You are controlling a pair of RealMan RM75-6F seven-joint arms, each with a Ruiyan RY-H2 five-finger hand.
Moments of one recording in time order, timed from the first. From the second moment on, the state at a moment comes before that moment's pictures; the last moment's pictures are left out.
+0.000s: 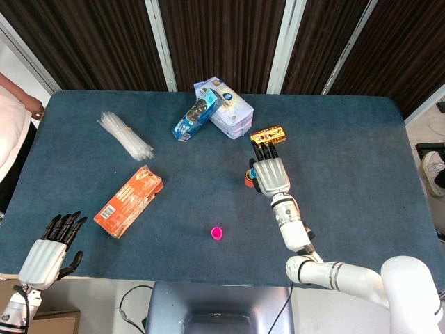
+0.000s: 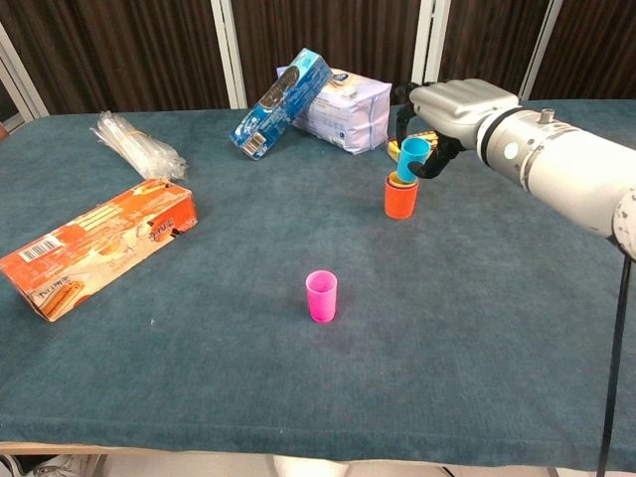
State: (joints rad) left arm -0.16 -1.18 0.04 -1.56 1.64 1.44 0.04; right arm 0.88 -1.71 0.29 -1.27 -0.85 1.05 -0.71
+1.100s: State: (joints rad) left arm -0.16 -1.19 0.05 -1.56 1.65 1.44 0.05; right arm 0.80 -1.52 0.05 -1.76 -1.10 0.93 -0.63
